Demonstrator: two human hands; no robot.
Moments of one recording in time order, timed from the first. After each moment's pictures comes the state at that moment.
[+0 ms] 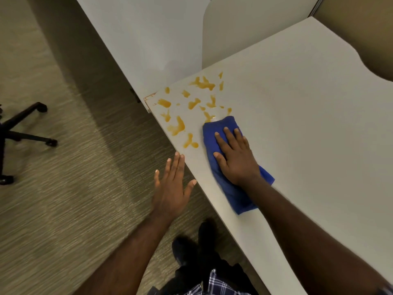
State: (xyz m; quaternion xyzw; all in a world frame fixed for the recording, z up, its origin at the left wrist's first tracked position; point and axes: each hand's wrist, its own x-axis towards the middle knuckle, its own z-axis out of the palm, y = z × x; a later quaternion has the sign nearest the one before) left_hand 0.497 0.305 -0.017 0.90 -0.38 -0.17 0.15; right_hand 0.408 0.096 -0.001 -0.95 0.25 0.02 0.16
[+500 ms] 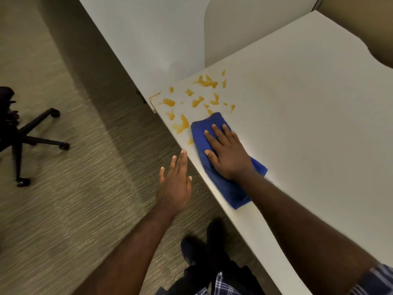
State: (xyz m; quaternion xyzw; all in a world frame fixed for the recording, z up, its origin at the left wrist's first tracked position) left_hand 0.496 0.302 0.003 0.89 -0.37 -0.18 0.17; right_hand 0.429 0.111 -0.001 -0.97 0.19 0.02 0.16
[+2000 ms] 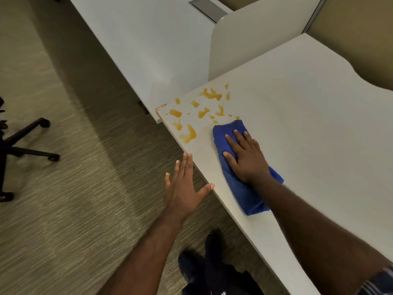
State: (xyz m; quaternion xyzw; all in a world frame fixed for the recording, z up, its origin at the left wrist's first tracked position) left_hand 0.520 0.303 -0.008 0.89 -0.37 -0.19 0.19; right_hand 0.423 0.092 -0.006 -0.94 0.29 0.00 0.15
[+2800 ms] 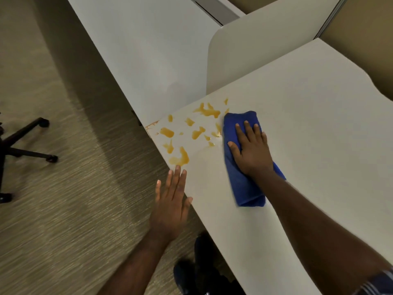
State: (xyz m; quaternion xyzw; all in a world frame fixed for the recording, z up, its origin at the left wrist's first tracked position) left_hand 0.548 0.278 -0.015 0.87 -0.43 -0.12 0.20; right_hand 0.480 -0.004 -0.010 -0.93 0.34 -0.01 0.13
